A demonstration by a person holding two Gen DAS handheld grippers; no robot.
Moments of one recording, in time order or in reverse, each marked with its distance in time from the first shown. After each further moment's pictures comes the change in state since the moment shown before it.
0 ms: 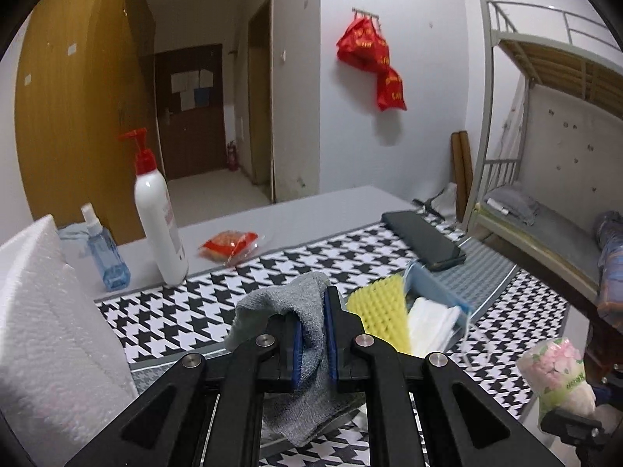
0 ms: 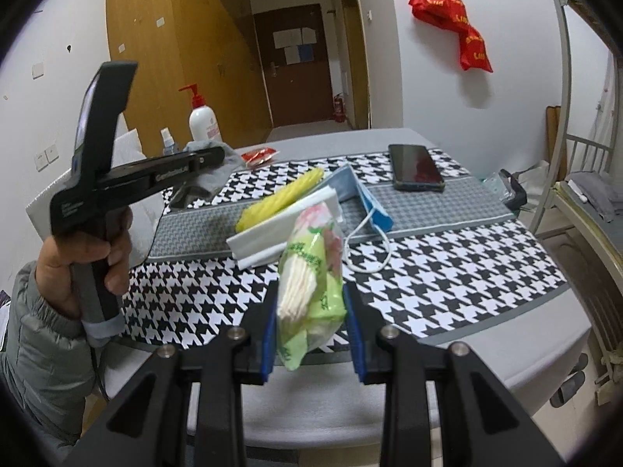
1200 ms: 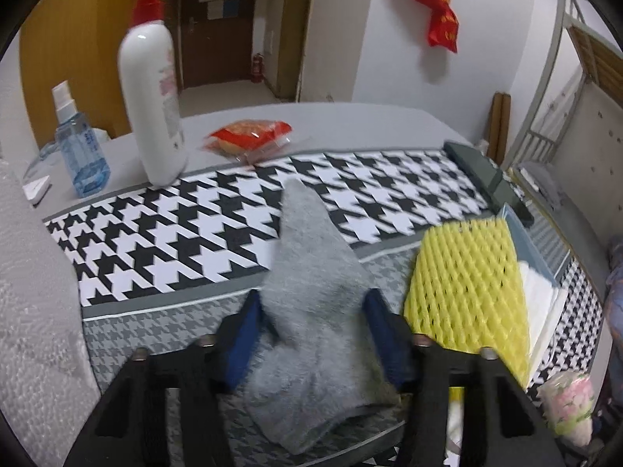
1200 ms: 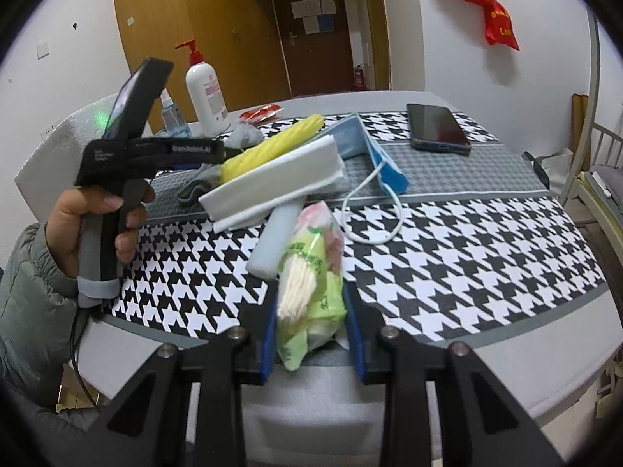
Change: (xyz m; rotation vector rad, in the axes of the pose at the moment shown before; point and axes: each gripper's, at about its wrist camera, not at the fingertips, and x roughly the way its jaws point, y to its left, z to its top) left arm 0.117 0.038 -0.033 -0.160 0.352 0.029; right arm 0.052 -0.019 -0.011 -0.042 0.124 0.074
